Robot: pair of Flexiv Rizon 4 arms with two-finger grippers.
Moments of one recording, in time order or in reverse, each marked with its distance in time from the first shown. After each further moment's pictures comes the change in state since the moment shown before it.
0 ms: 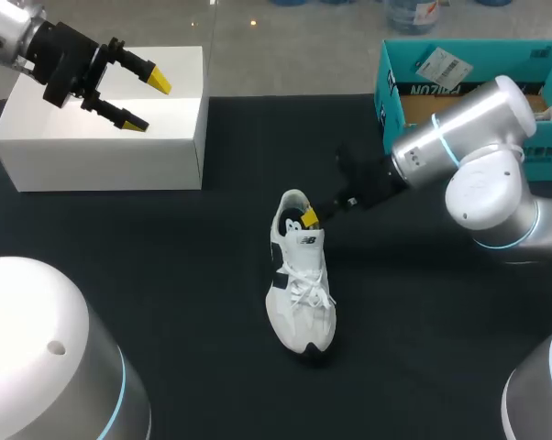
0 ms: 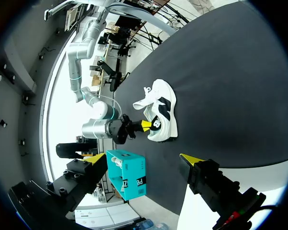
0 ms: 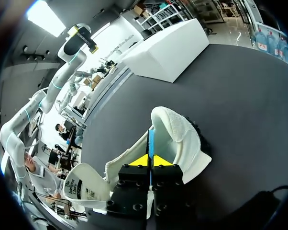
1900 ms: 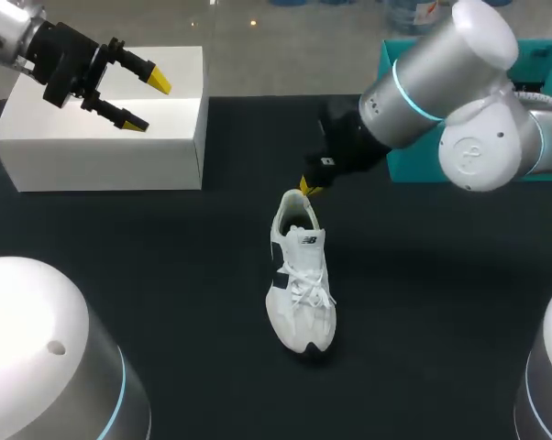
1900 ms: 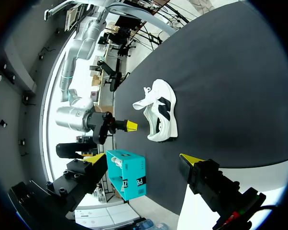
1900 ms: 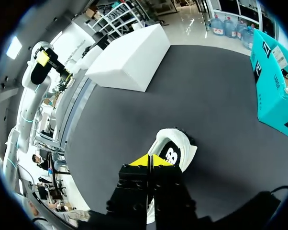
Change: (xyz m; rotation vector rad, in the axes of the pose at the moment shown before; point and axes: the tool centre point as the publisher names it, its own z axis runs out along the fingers) left arm 0.000 0.000 0.000 0.000 0.000 0.000; right arm 0.039 0.046 -0.041 0.039 -0.374 0.273
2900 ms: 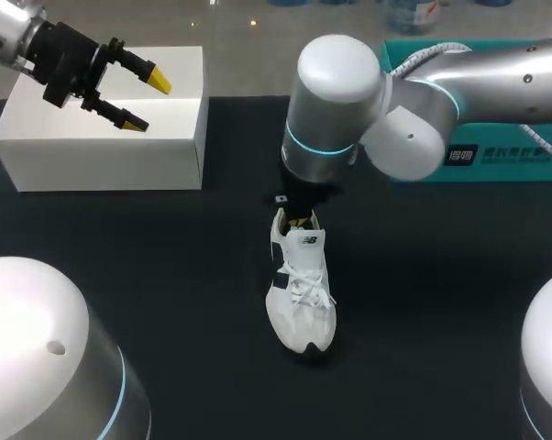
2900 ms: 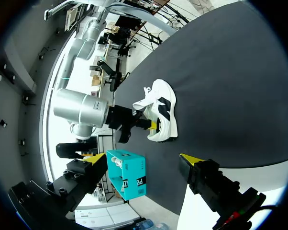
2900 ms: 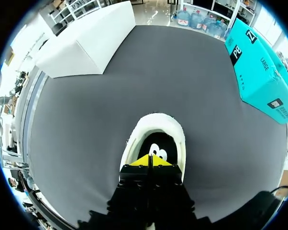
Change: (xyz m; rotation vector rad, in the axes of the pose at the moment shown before) left arm 0.000 0.000 0.000 0.000 0.000 0.000; right arm -0.020 -0.025 0.074 0.092 -0.427 0.121
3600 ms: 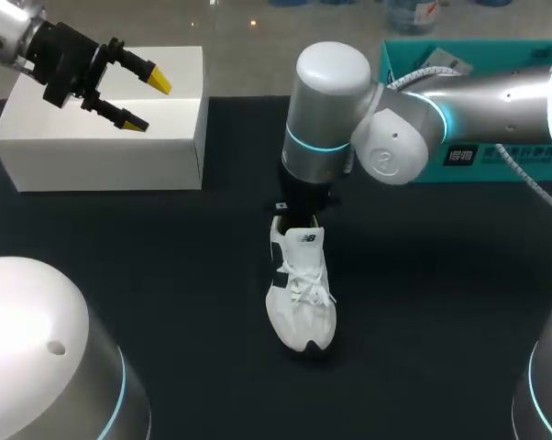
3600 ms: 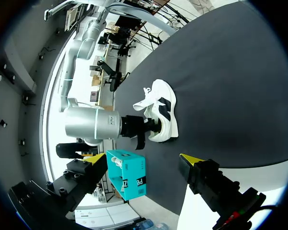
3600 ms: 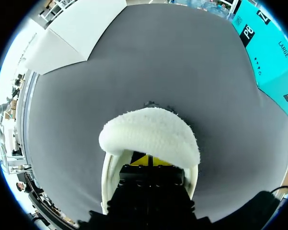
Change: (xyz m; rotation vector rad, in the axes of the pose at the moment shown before) left arm 0.000 0.000 0.000 0.000 0.000 0.000; right arm -0.005 -0.004 0.048 0.152 0.038 0.034
